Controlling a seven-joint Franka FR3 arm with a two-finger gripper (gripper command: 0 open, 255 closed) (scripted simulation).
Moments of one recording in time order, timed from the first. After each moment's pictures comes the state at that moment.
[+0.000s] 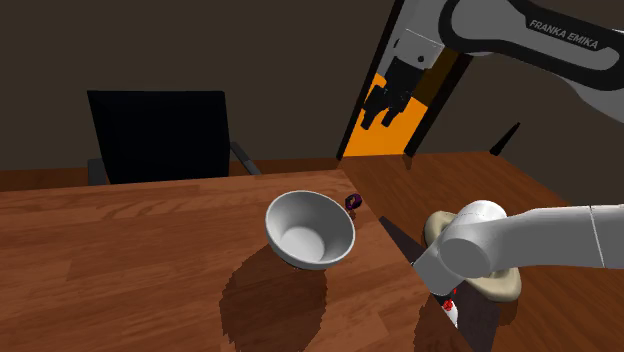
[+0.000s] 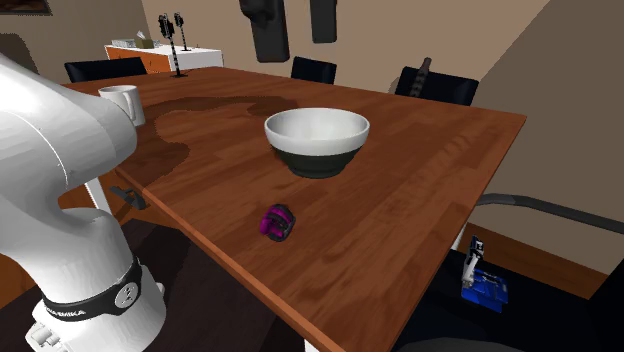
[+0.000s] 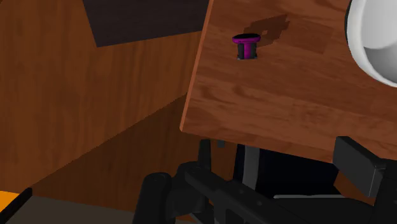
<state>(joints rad) -0.01 -0.75 0.07 -2.29 0.11 1.61 0.14</state>
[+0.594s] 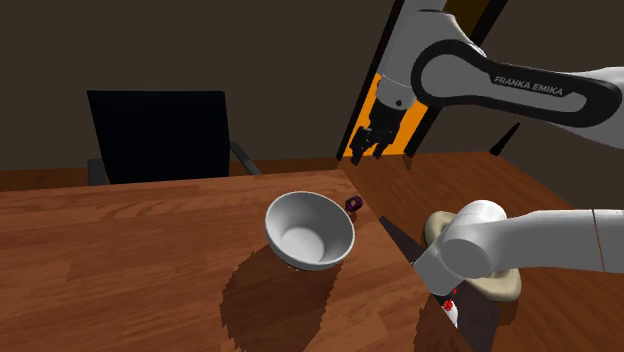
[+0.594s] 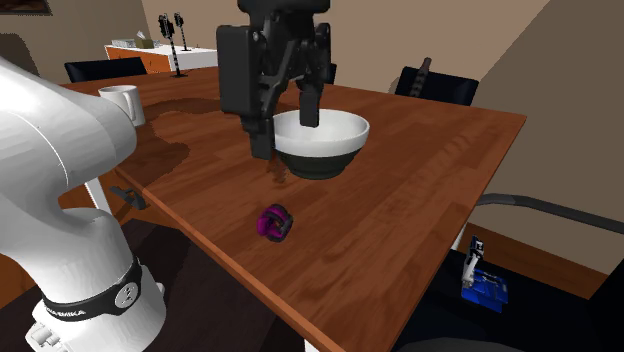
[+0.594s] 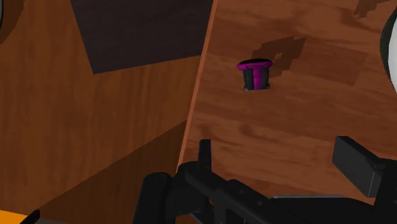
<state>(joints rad) 0.00 -0.79 0.15 -2.51 0.12 1.72 0.21</state>
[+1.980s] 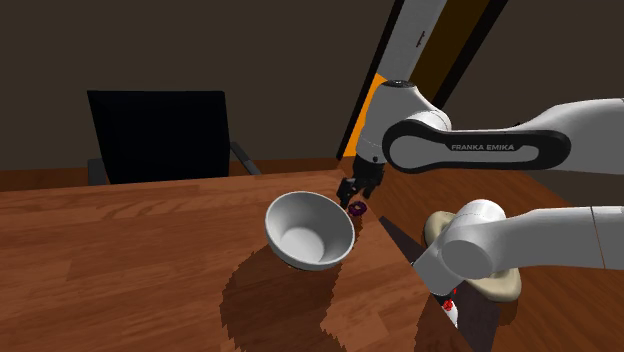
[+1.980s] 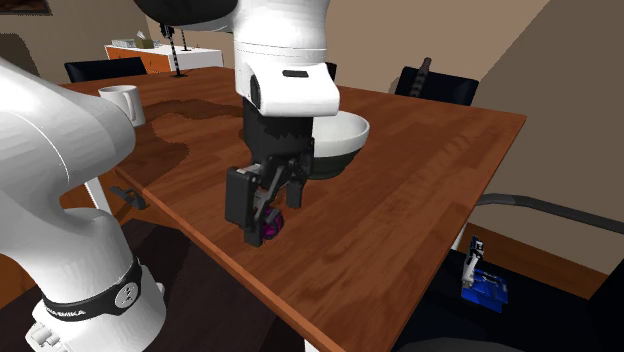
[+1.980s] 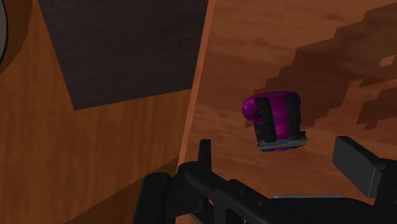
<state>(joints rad) 0.03 -0.77 0.25 -2.80 0.16 1.96 0.30</state>
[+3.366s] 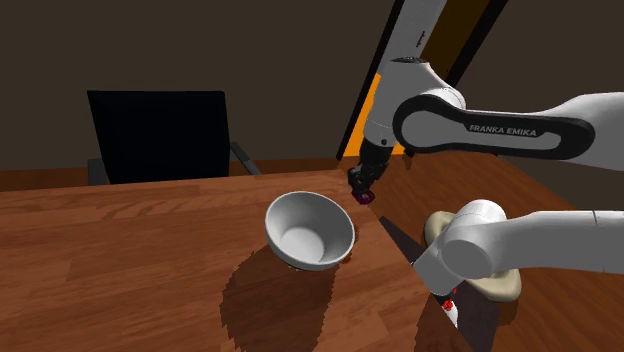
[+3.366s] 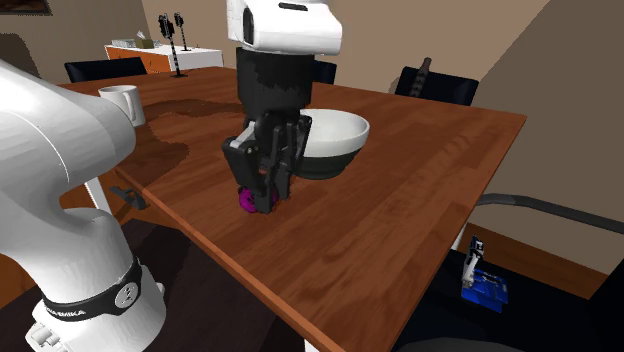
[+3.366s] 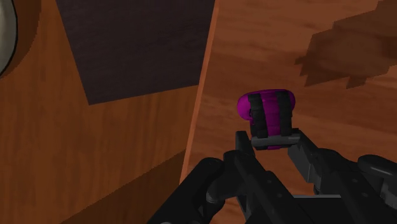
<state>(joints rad) 0.03 -0.81 0.23 -2.70 0.14 1.82 0.29</state>
